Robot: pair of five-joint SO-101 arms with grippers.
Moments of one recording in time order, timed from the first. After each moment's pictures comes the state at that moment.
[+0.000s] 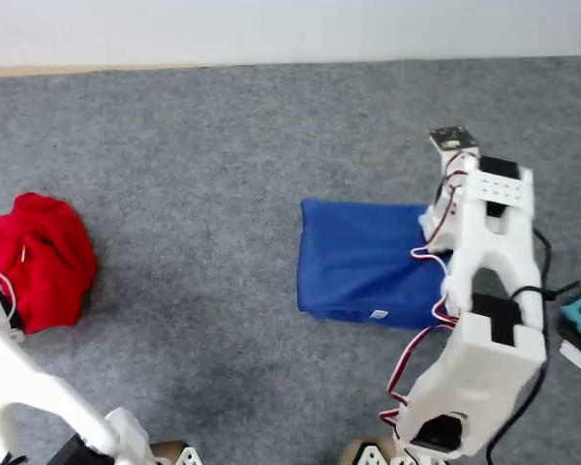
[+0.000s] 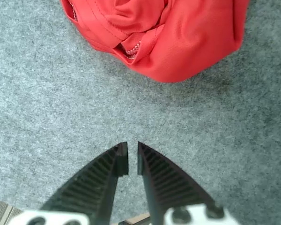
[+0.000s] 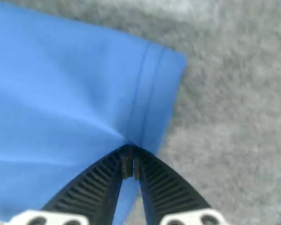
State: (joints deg) left arm -53.9 -25.5 23.8 95.7 -10.9; right arm 12.0 21.9 -3.3 76.7 24.5
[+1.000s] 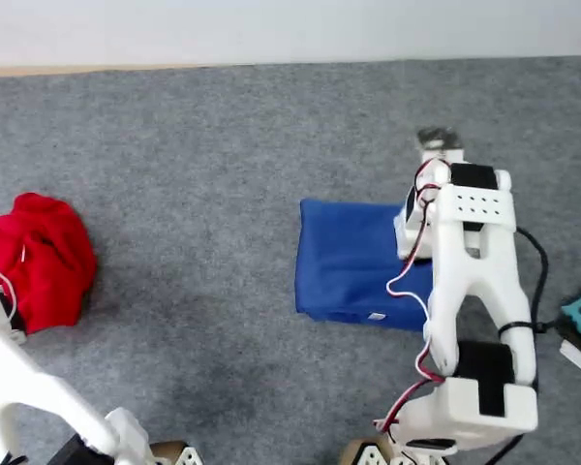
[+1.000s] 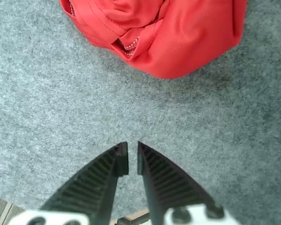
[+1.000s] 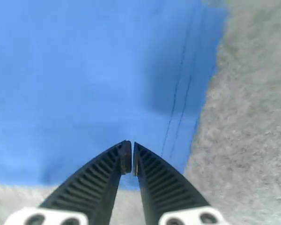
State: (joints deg) left arm -53.9 -25.5 23.8 96.6 -10.9; right arm 2.5 2.0 9.2 79.9 4.1
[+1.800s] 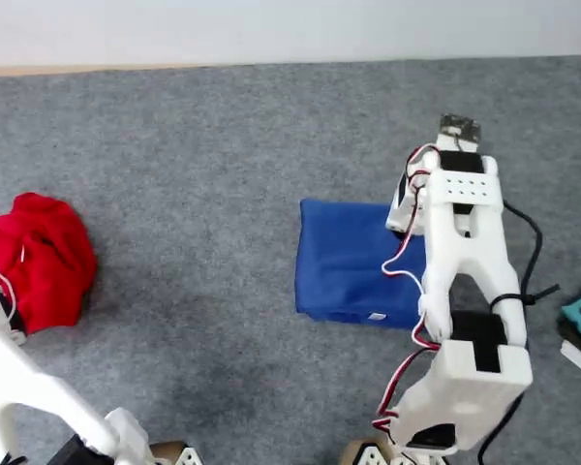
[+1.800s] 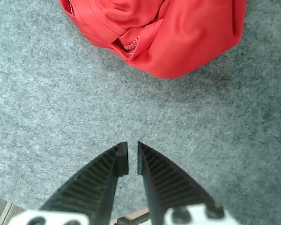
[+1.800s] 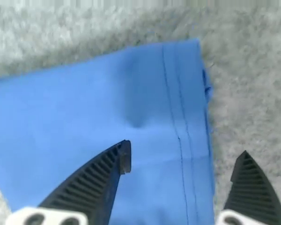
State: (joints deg) left arm -53.9 -25.5 23.8 96.7 -10.9; right arm 1.7 14.3 0.8 75.7 -14.1
